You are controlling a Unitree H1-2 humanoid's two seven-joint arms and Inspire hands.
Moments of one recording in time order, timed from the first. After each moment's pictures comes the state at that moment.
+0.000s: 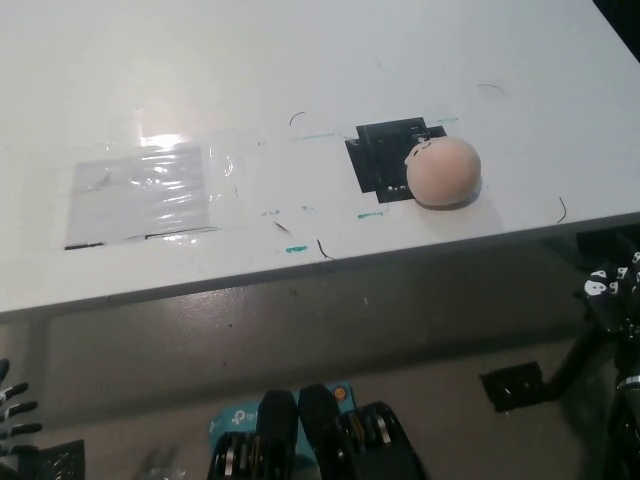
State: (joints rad) left_arm -0.02 0.54 0.18 0.16 -0.15 0.45 -0.31; right_arm -0.28 -0.06 -0.26 0.19 -0.05 0.10 -0.15
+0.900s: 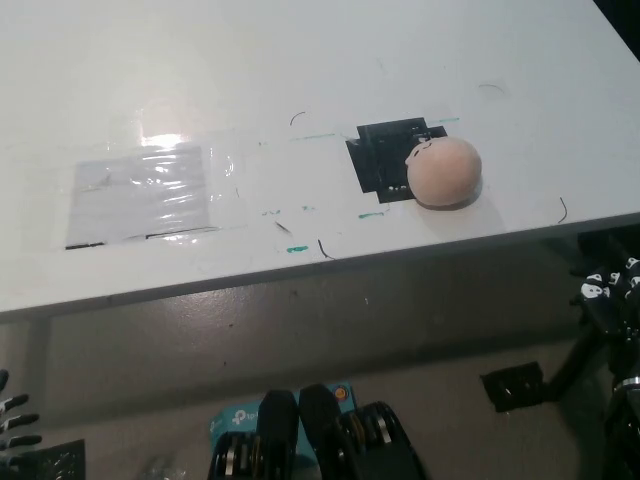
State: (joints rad) left_arm 0.00 0.54 0.18 0.16 -0.15 0.45 -0.31; right_arm -0.28 -0.06 -0.25 0.19 0.03 0.14 -0.14
